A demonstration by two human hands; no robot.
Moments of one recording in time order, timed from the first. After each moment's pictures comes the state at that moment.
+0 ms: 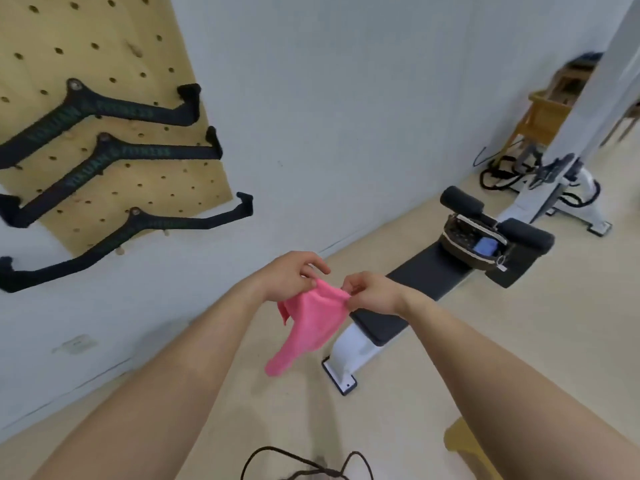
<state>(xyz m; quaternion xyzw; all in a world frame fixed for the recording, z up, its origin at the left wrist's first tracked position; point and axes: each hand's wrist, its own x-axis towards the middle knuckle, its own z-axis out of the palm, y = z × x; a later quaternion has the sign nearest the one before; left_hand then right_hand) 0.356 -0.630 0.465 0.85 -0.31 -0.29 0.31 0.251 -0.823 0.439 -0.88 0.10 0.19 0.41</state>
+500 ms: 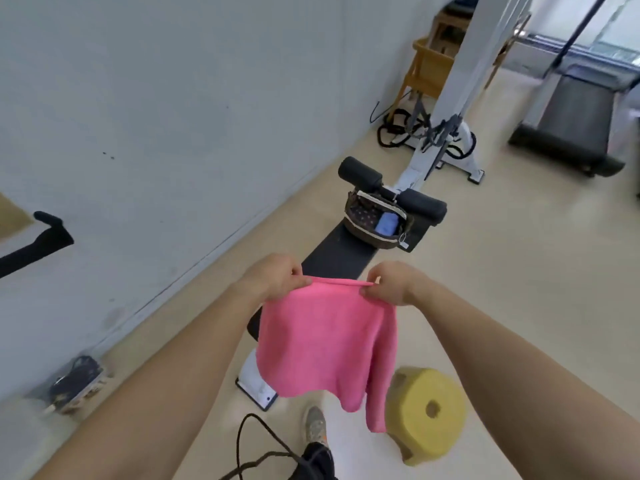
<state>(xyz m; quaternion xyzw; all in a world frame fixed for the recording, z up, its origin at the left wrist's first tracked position) 0.456 -0.972 0.354 0.84 -0.43 -0.30 0.12 0.273 -1.154 0.373 -0.91 0.29 0.23 0.17</state>
